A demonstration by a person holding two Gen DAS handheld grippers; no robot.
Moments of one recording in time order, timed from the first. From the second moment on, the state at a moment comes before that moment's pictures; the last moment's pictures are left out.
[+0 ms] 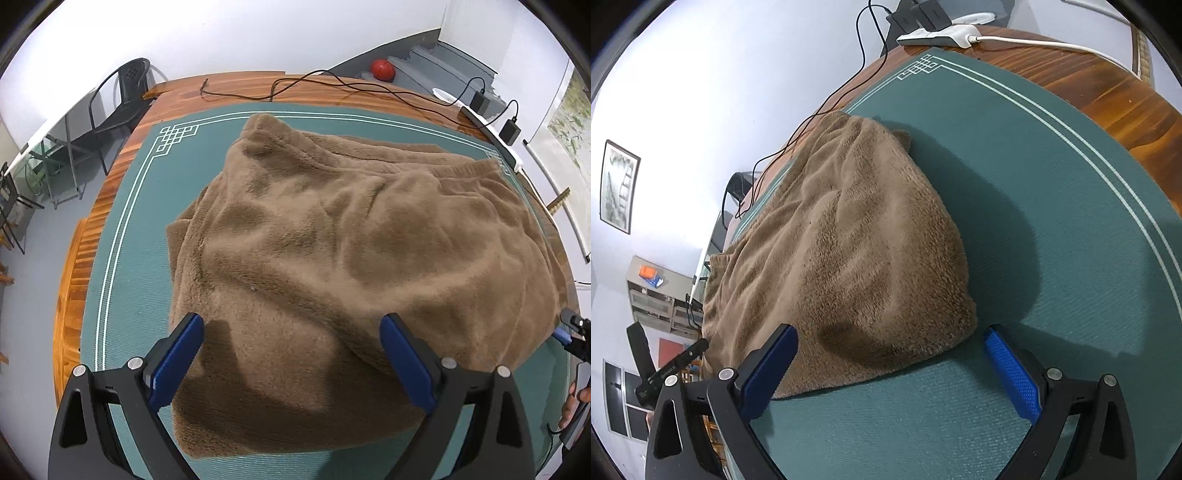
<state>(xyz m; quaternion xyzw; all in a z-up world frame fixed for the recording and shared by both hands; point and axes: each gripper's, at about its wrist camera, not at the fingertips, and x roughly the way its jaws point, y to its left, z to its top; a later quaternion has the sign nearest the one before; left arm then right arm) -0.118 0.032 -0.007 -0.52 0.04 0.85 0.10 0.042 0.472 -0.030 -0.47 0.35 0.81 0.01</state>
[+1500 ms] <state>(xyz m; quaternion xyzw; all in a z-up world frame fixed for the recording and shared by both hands) -0.122 0.068 -0.005 -0.52 0.08 0.85 0.10 0.015 0.473 -0.051 -0.39 0.50 0.78 -0.01</state>
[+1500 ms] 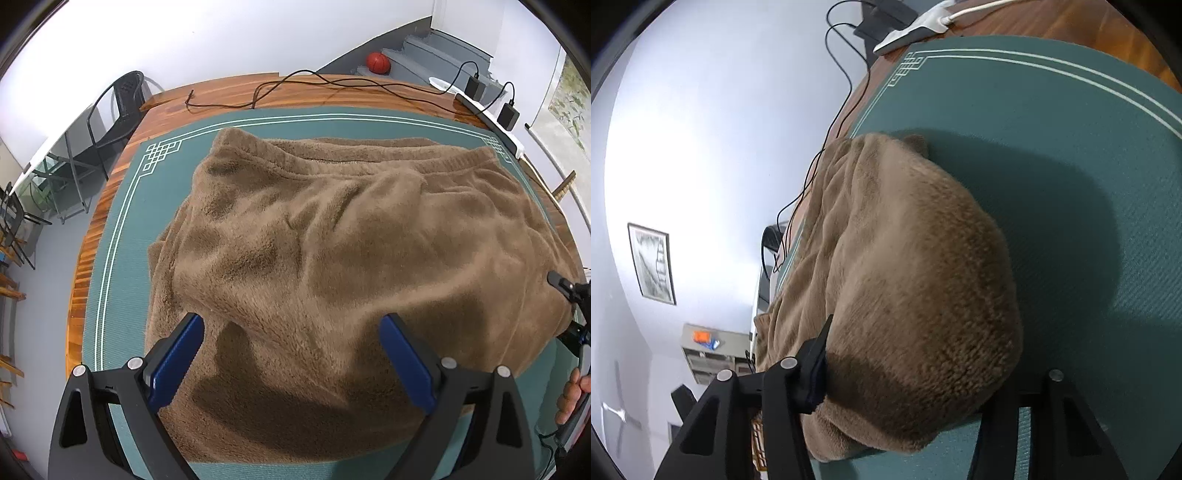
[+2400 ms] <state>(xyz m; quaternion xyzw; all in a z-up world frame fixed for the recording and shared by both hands) -0.128 0.079 0.026 -0.52 0.02 0.84 0.17 0.001 0.468 -0.024 -0.37 0.43 0.82 0.02</state>
